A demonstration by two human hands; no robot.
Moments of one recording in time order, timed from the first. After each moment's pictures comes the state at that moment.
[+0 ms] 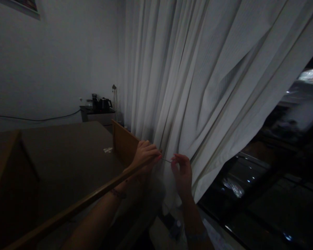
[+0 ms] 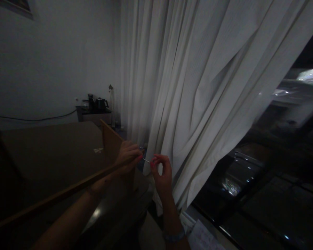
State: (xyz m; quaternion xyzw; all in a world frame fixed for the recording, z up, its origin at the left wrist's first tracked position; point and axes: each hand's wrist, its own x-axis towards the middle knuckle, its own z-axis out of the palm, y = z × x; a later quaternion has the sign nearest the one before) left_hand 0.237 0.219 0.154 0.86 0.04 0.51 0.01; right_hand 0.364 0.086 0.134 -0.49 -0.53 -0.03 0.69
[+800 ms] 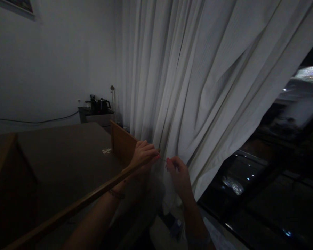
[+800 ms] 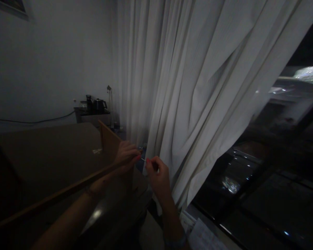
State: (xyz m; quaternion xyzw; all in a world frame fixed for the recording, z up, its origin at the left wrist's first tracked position) left_hand 0.236 0.220 0.152 0.87 0.06 0.49 0.03; right_hand 0.350 0.076 0.154 -0.58 -0.54 0.05 0.61
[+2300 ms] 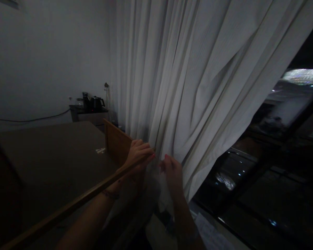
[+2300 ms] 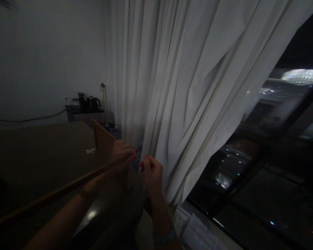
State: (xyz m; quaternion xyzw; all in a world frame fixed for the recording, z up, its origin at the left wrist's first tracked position) left_hand 0.237 0.220 0.151 0.87 0.06 0.49 0.01; right_hand 0.340 0.084 0.151 -0.59 -0.47 0.06 0.65
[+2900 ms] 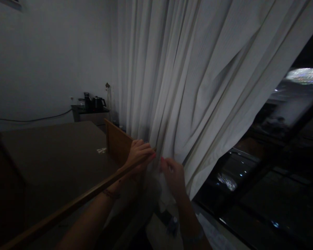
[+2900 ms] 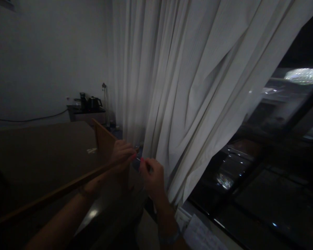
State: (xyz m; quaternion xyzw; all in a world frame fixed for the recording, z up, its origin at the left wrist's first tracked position) left_hand 0.237 0.222 0.149 0.87 0.05 0.49 0.02; right_hand 0.349 0.077 0.155 -0.62 -0.57 -0.05 0.54
